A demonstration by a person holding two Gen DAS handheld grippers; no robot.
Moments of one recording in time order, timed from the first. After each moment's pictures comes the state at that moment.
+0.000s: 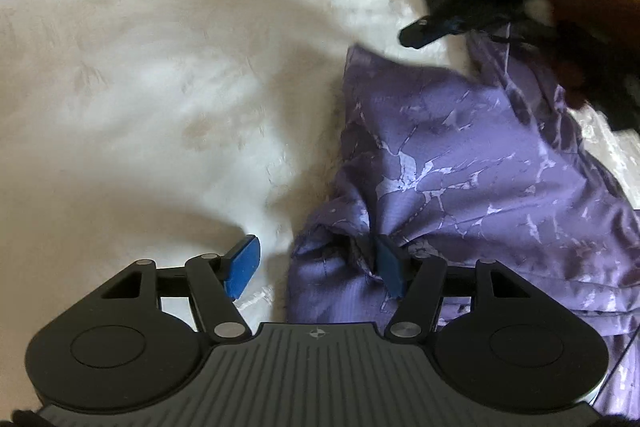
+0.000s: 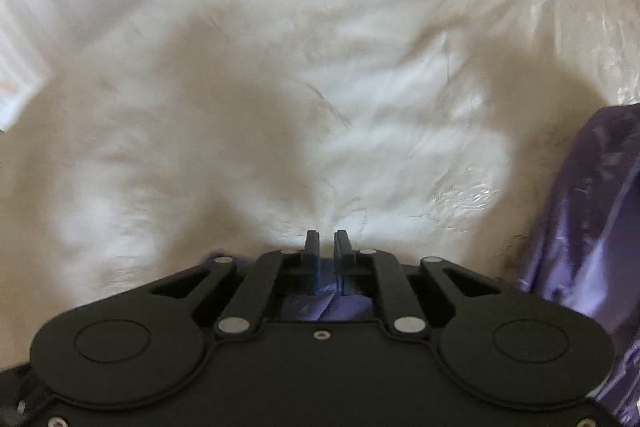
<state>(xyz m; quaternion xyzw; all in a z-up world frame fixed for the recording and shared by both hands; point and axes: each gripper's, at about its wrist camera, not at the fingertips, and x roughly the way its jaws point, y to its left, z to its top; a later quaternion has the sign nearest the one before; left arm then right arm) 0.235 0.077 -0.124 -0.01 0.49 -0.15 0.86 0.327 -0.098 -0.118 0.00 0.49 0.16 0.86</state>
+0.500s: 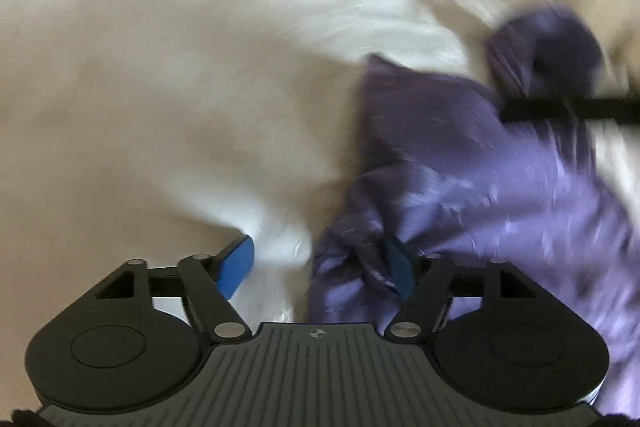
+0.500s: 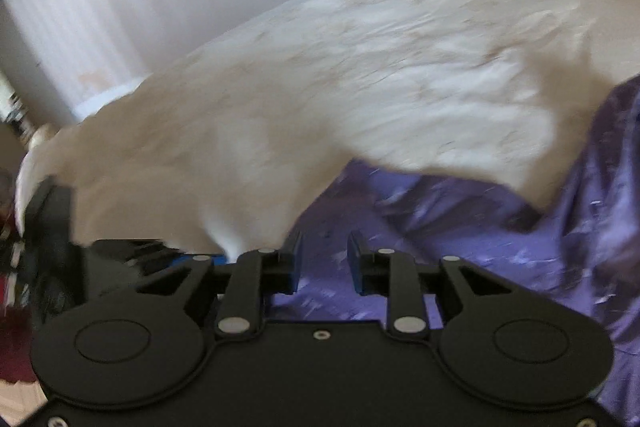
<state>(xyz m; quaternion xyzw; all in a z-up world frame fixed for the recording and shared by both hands) 0.249 0.097 -0.146 -0.07 0.50 -0.13 0.85 0.222 -0.090 -0.099 0.01 0.44 0.28 0.85</state>
